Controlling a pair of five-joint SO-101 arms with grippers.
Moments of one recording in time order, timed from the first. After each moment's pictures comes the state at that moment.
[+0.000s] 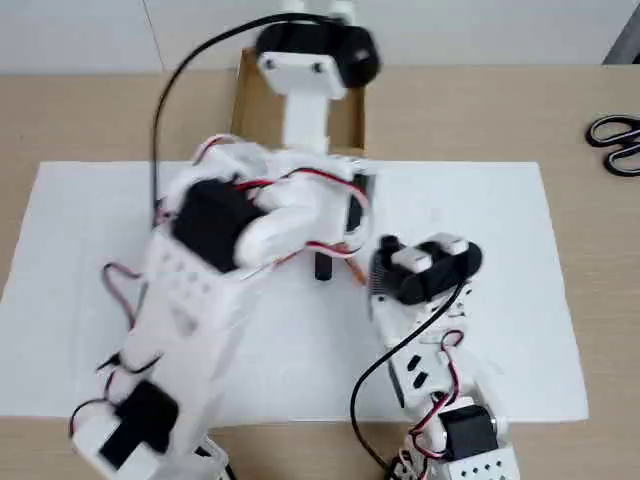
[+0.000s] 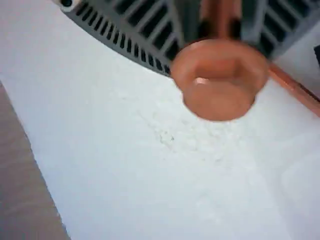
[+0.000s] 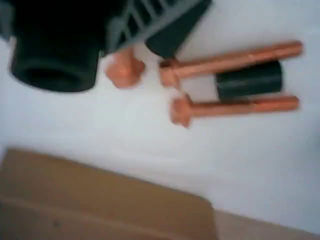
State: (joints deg) left arm 31.8 -4.8 -37.6 99.2 27.1; right arm -19.9 -102.9 90.9 34.4 -2.4
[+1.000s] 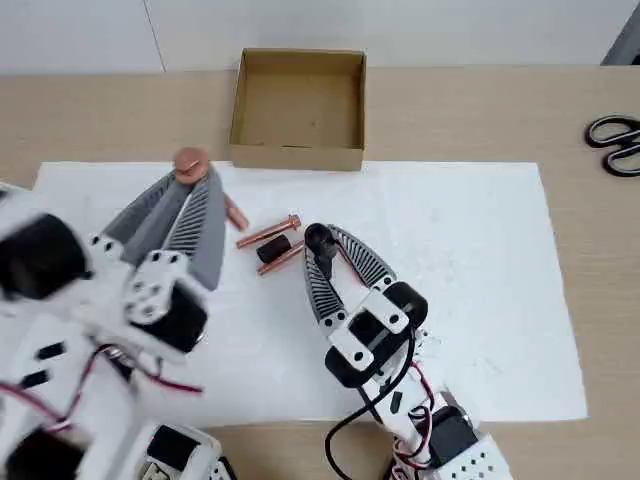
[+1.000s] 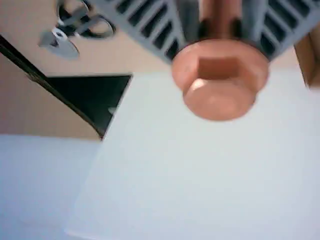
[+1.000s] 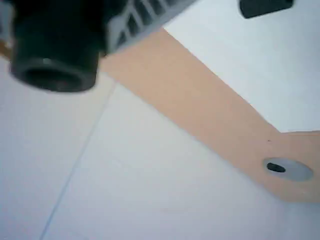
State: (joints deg) left arm 19.3 -71.2 28.3 50.9 20.3; right arm -35.7 -103.2 96.1 6.2 13.7
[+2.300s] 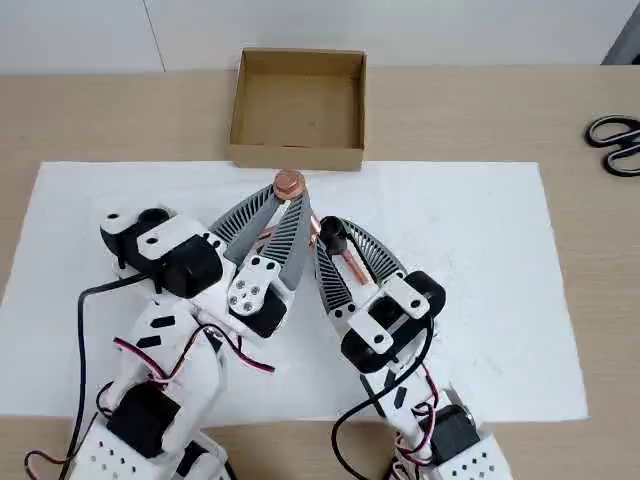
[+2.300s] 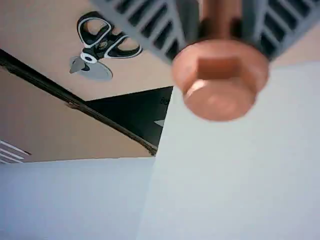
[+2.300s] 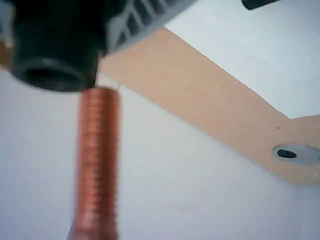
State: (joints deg) left arm 29.0 -76.4 61.1 21.8 18.2; right arm -32.6 -103.1 96.1 6.2 8.5
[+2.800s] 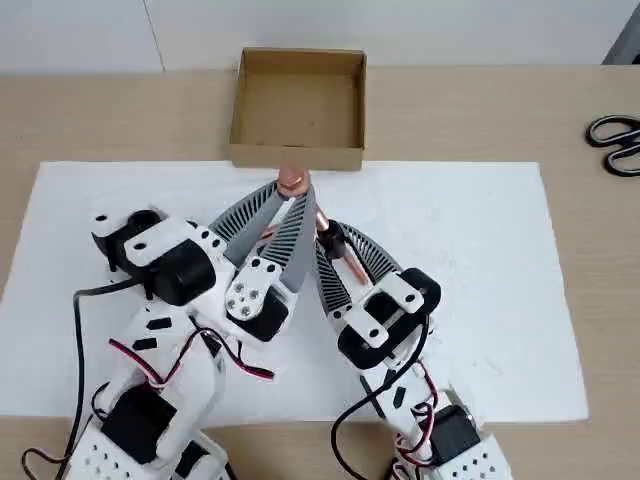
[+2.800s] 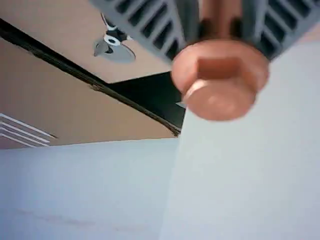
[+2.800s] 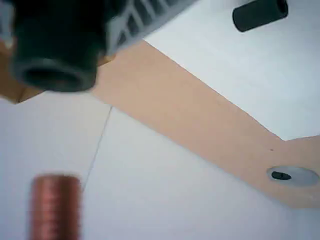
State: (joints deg) left arm 31.3 -76.0 57.3 22.0 18.4; right arm -32.6 -103.2 96.1 9.3 8.3
